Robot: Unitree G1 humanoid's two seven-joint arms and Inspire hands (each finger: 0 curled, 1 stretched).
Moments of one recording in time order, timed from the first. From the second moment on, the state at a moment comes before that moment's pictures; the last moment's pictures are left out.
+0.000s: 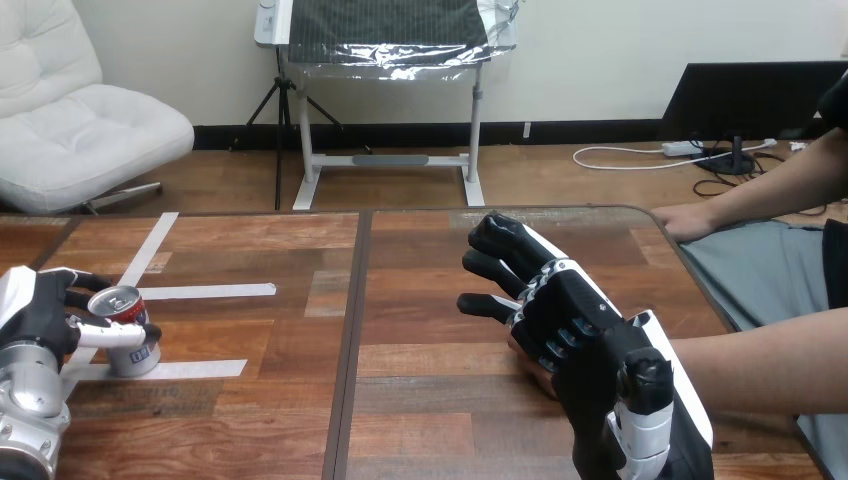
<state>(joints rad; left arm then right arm) -0.61 0.58 -0.04 1.25 0.33 -0.11 0.17 0.47 -0.12 0.23 -0.37 0.20 -0.44 0.30</state>
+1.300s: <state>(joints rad) -0.61 0.57 -0.04 1.25 0.33 -0.11 0.21 0.47 -0.12 0.23 -0.38 0.20 -0.44 0.30</state>
